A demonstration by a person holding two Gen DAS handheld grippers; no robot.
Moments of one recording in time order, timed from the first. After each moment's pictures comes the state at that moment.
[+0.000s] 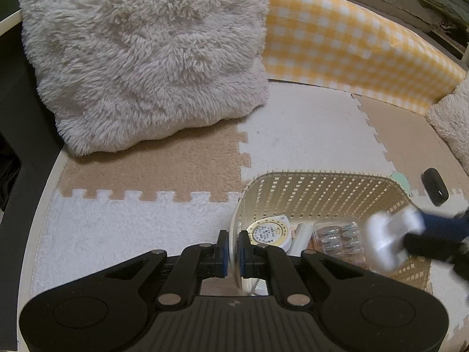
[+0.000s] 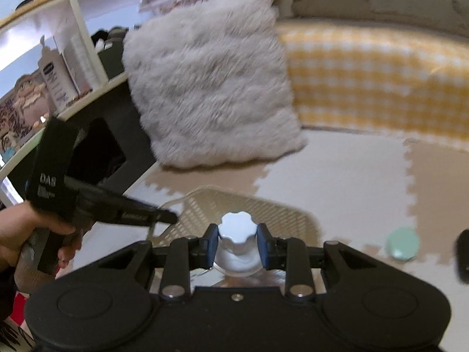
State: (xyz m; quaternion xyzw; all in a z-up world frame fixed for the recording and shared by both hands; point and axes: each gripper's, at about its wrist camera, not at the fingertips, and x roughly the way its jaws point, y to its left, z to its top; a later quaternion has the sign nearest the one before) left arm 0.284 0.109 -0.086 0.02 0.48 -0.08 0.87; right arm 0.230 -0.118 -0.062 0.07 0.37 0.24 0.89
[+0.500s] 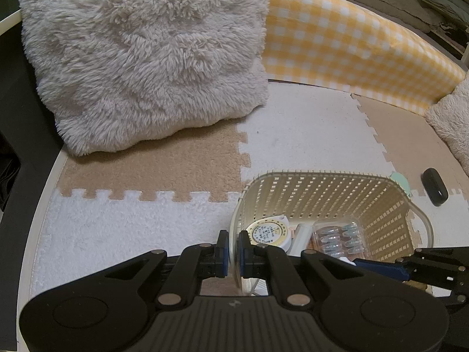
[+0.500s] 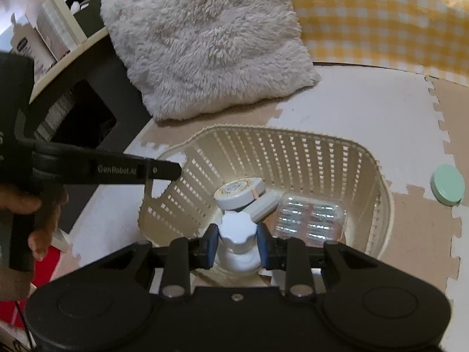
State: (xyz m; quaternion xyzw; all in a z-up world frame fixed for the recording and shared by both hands) left arm 0.284 0.109 -0.086 0.02 0.48 -0.08 0.87; right arm 0.240 -0.083 -0.107 0.08 0.45 0.22 0.86
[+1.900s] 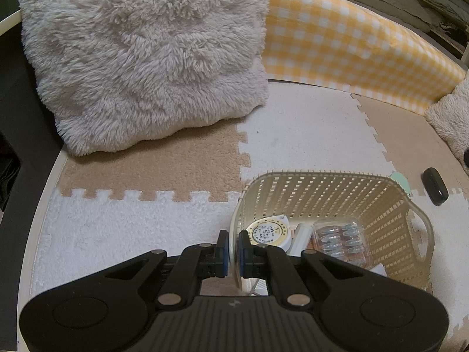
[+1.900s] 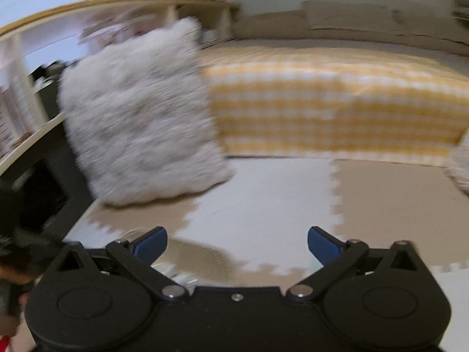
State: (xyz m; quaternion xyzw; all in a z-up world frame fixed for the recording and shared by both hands) left arm 0.284 0.109 -0.087 0.02 0.48 -0.08 0.87; right arm 0.242 -0.190 -0.027 0.07 0.32 0.08 0.94
